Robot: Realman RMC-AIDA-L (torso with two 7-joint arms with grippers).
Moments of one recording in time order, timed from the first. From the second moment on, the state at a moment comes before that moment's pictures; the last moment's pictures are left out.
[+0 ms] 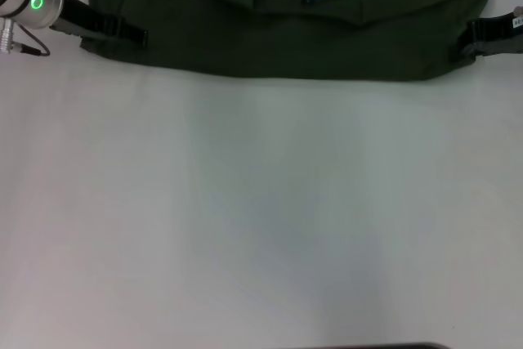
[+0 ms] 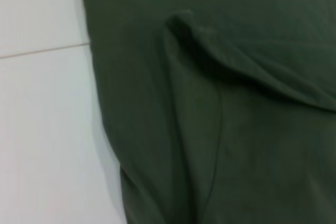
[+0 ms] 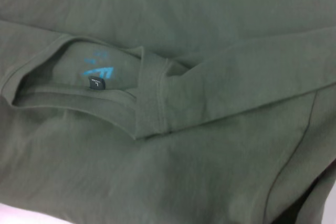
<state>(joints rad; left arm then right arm) -1.00 -2.00 0.81 0.41 2.79 0.88 -2.53 0.75 1.94 -0.78 -0.70 -2.60 -1.25 2.60</state>
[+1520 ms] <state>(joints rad) -1.01 -2.01 0.86 0.38 2.82 0.86 -2.54 0.76 1.94 -0.78 -0.71 -2.60 -1.26 2.60</state>
